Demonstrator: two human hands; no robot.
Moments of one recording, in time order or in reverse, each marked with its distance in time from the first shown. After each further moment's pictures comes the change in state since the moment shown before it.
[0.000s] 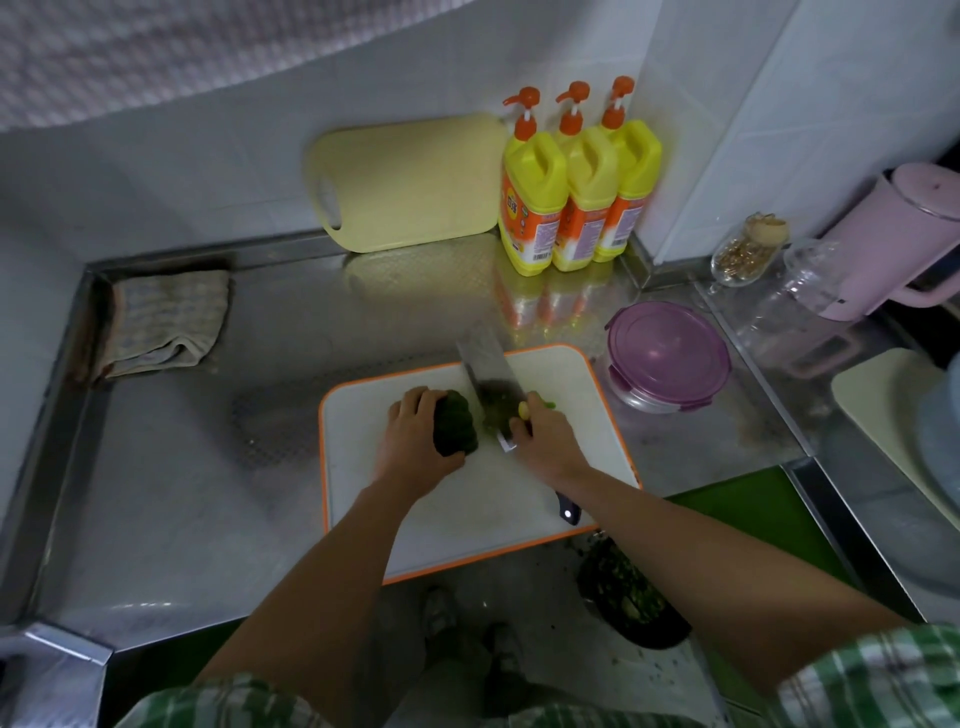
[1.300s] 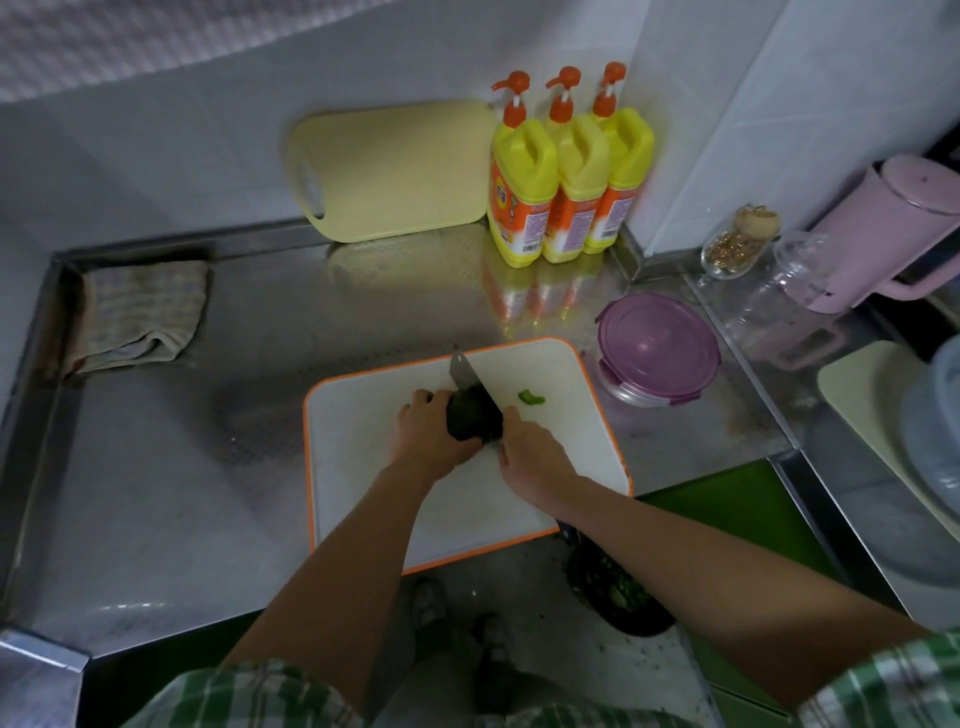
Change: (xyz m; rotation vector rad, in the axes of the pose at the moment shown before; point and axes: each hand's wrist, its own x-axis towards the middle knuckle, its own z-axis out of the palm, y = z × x) left_hand 0.021 0.024 0.016 0.060 -0.125 -0.118; right_hand -0.020 -0.010 0.005 -0.401 -0.131 -0.050
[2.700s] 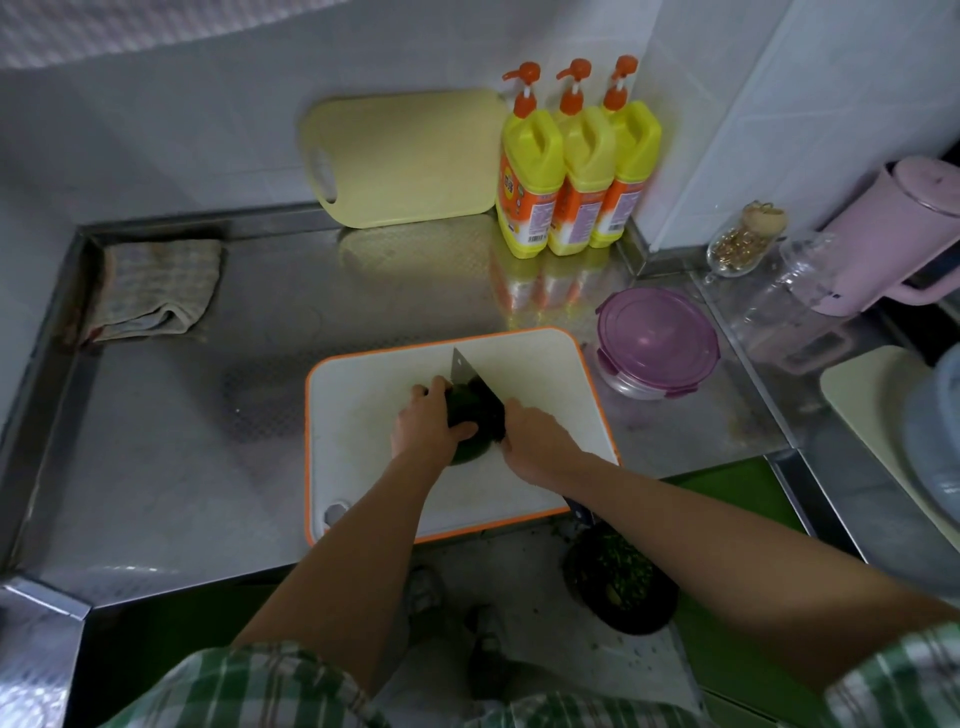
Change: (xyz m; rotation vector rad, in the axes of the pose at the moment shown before) left_hand -0.015 0.011 0.014 -0.052 0.027 -0.125; right_hand -0.008 0.014 -0.017 0.070 -0.108 -0.058
